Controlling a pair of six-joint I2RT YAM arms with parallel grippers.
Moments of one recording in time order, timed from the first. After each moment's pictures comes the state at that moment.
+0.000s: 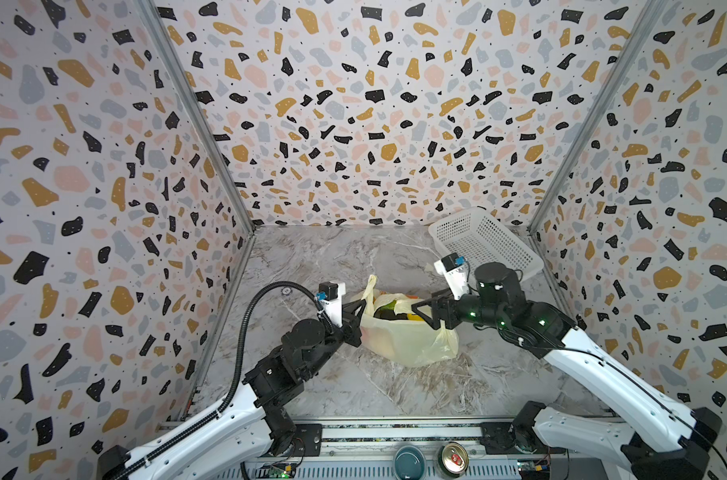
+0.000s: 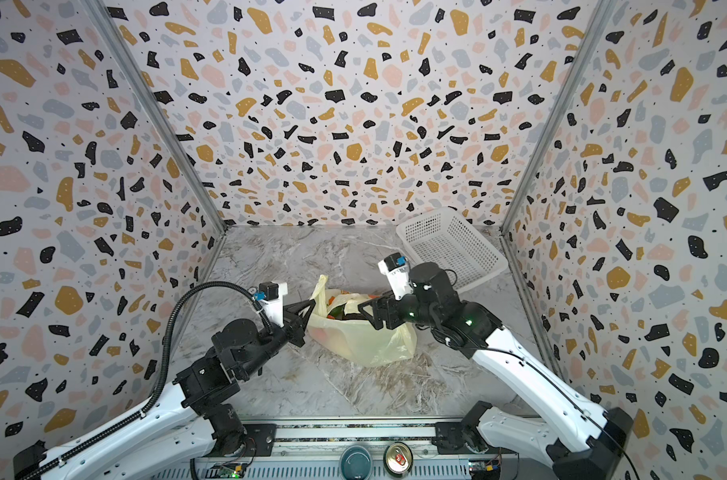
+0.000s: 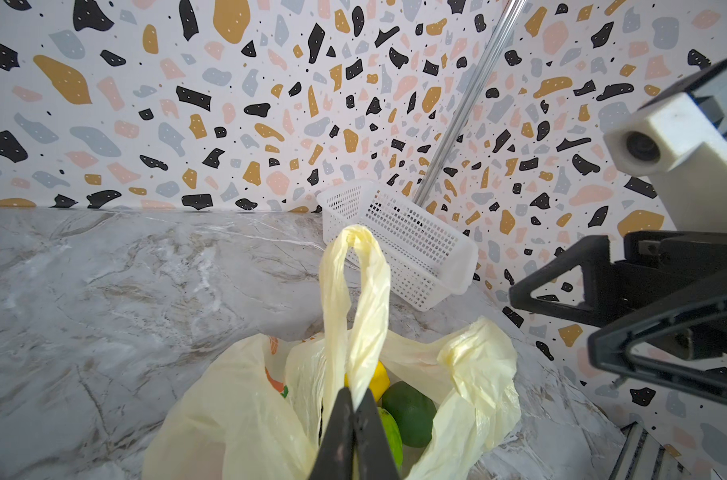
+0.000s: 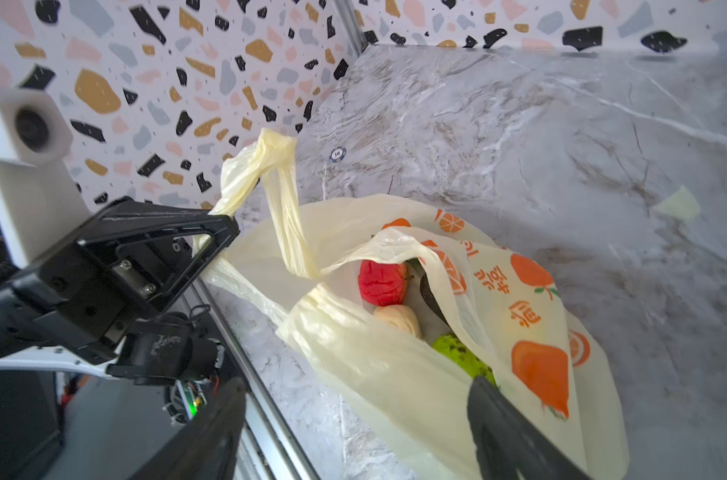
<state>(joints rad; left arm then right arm) -0.86 0.71 0.58 -0.01 -0.23 -0.40 0.79 1.12 1.16 -0.58 -0.25 0.31</state>
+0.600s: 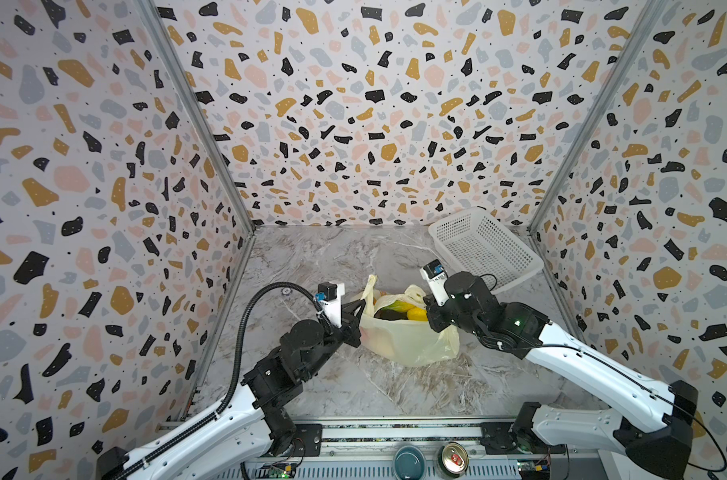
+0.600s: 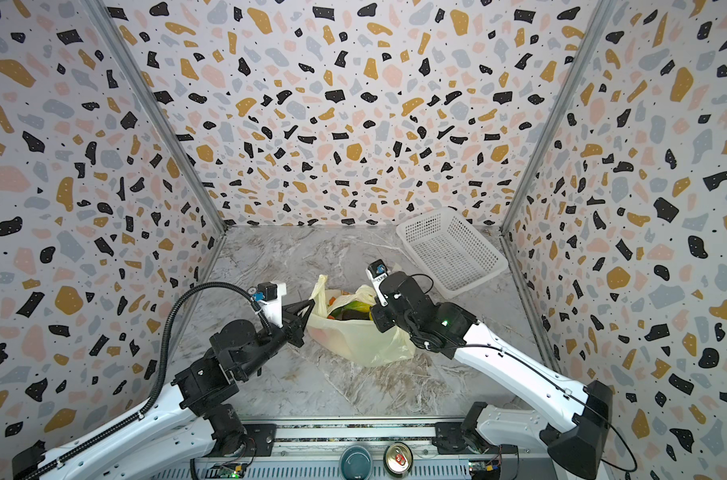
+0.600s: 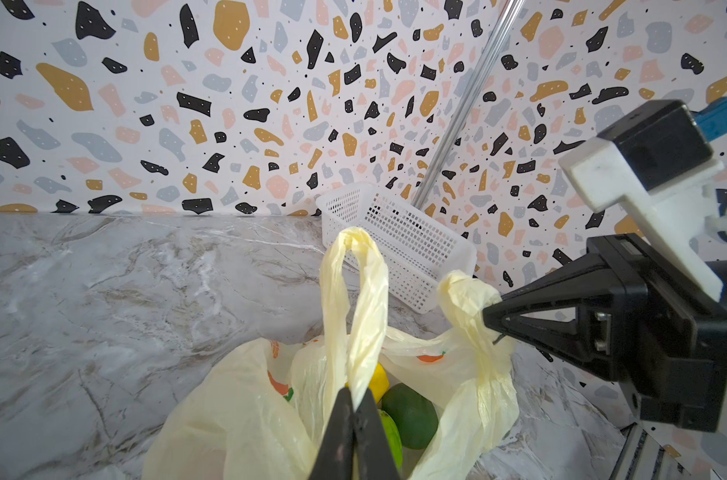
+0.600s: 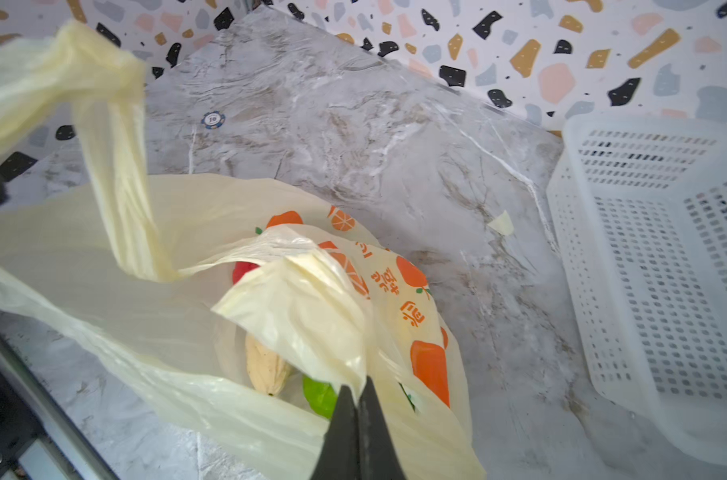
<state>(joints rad) -0.86 0.70 0.58 -0.01 -0.23 -0.40 0.87 1.12 1.11 -0.64 0.23 0.19</state>
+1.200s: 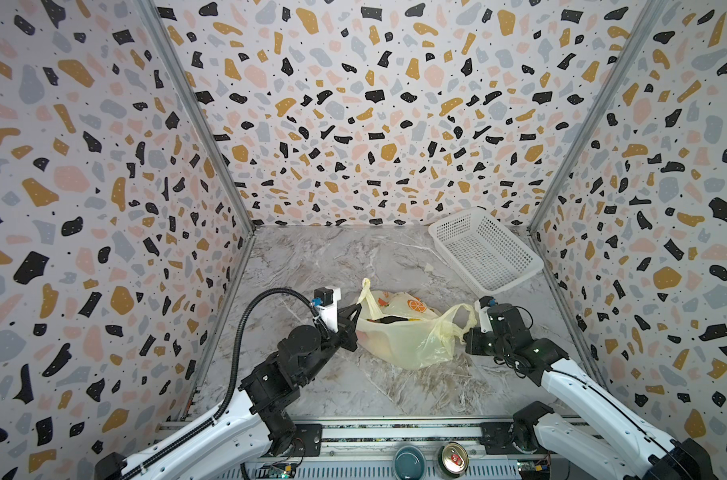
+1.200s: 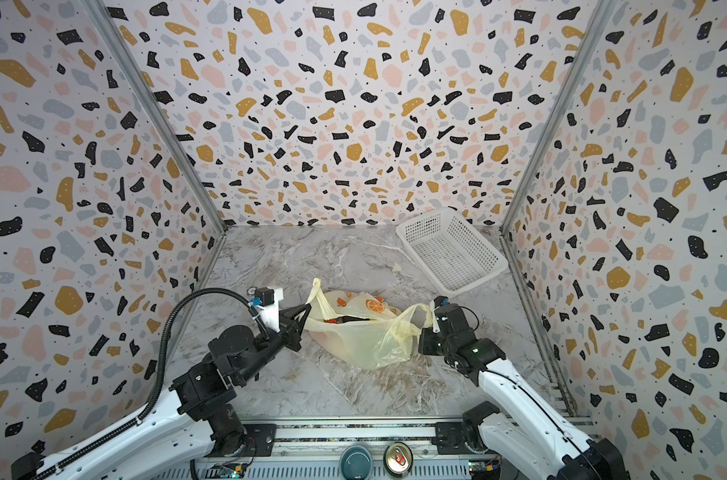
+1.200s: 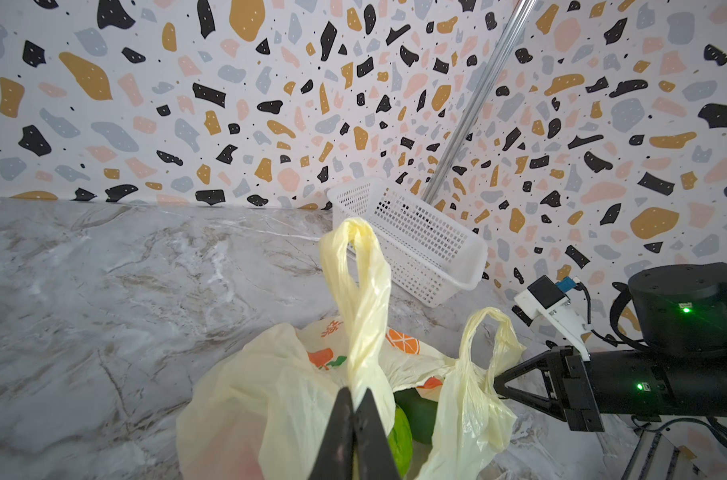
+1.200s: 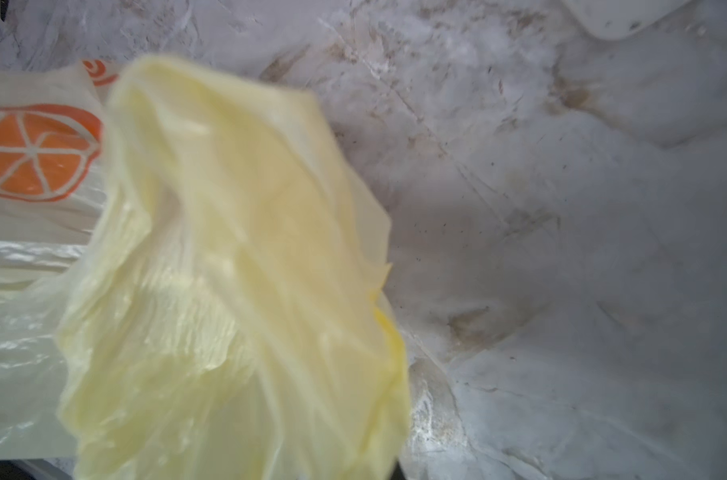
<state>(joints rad) -0.86 0.65 0.51 -0.02 -0.25 -0.41 0.47 0.88 0.51 -0.51 -0.12 0.49</state>
